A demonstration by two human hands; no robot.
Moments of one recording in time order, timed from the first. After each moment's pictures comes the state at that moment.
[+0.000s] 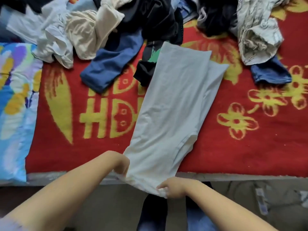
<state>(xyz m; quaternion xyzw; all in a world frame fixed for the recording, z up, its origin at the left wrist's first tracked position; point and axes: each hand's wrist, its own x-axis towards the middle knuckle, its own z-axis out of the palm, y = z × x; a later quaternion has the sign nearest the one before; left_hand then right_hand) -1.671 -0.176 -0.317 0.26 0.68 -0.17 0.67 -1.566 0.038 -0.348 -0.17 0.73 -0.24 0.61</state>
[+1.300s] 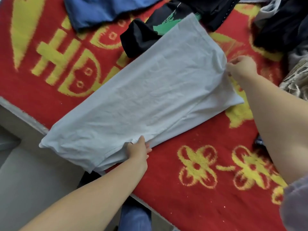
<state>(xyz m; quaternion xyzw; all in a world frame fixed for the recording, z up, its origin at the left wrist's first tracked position) -1.718 0.135 -0.380 -0.76 0.34 0.55 0.09 -2.054 0.285 -0.401 0.04 0.94 -0.24 0.23</state>
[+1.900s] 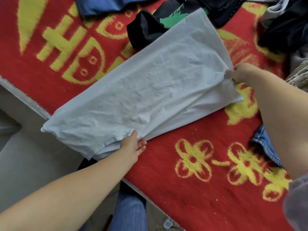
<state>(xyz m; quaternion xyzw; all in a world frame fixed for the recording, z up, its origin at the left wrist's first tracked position) -1.696 0.121 -0.376 -0.74 0.26 0.61 0.09 -2.047 0.287 -0.381 -0.03 0.92 -0.05 0.40</state>
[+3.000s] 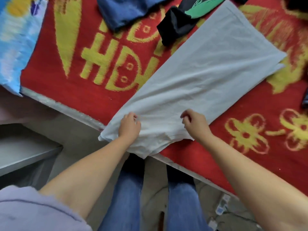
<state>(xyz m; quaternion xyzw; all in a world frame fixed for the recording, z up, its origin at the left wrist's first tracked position) -1.620 -0.080 -0.388 -0.38 0.84 0.29 0.26 -1.709 0.146 -0.385 -0.06 0.88 -0.35 0.33</state>
